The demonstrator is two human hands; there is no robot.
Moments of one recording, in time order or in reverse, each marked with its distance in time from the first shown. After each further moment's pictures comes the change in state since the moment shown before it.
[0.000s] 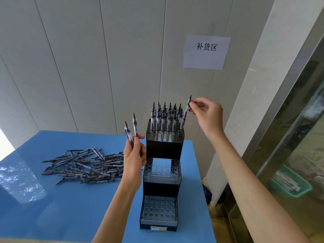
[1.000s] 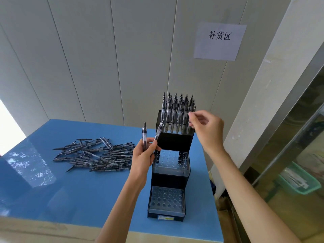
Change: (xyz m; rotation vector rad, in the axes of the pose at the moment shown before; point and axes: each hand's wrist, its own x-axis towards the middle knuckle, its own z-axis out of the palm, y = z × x) left_hand -0.009 -0.016 -0.023 0.120 -0.048 -0.122; right_hand -0.065 0.003 0.028 -0.129 -0.007 -0.007
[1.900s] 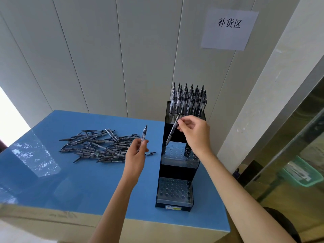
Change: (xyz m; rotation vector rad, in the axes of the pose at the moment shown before) left_hand 0.012 -0.034 -0.061 0.313 0.107 -0.036; right_hand -0.038 0.016 0.061 0.027 -0.140 0.130
